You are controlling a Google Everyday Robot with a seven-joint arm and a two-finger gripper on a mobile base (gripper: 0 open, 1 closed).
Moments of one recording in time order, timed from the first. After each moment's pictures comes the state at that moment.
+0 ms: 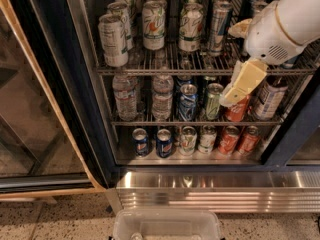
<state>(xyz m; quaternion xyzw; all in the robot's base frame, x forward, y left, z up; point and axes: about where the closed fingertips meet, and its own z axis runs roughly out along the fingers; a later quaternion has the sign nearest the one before) 0.525 -0.150 0.955 -0.61 0.73 0.03 0.31</state>
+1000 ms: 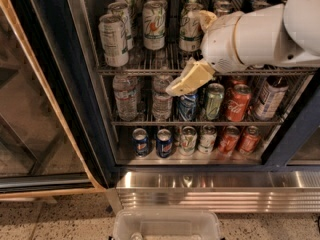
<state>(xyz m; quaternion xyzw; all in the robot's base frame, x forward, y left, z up) 0.551 -0.053 0.976 -0.56 0.65 0.05 0.50</state>
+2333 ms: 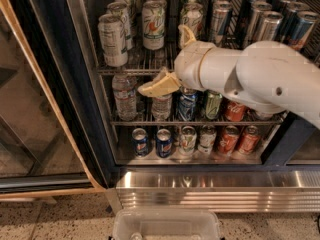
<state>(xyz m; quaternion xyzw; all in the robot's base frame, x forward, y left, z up) 0.588 -0.011 0.943 -0.48 0.64 0.08 0.60</state>
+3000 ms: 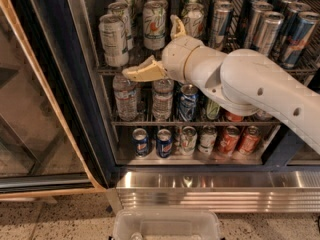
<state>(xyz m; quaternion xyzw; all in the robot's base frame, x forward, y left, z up) 0.620 0.021 0.967 -0.41 0.60 0.12 0.68</state>
